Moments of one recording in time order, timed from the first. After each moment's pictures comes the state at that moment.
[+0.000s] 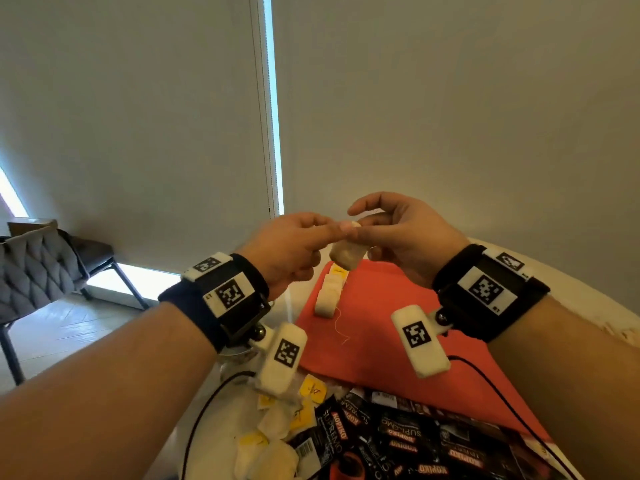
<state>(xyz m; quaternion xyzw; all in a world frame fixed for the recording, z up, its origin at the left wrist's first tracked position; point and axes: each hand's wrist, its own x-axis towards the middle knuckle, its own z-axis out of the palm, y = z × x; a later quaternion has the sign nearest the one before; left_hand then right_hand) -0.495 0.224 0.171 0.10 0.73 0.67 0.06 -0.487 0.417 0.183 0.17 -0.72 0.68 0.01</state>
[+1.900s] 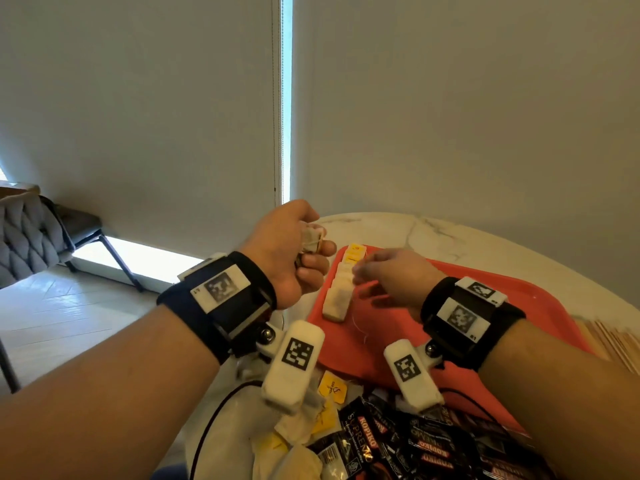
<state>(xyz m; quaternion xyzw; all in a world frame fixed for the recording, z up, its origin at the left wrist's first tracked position) -0.511 0.194 0.153 -0.07 0.53 0.81 0.22 -0.519 0.383 0.111 -0.06 -0.83 0.55 -0.08</state>
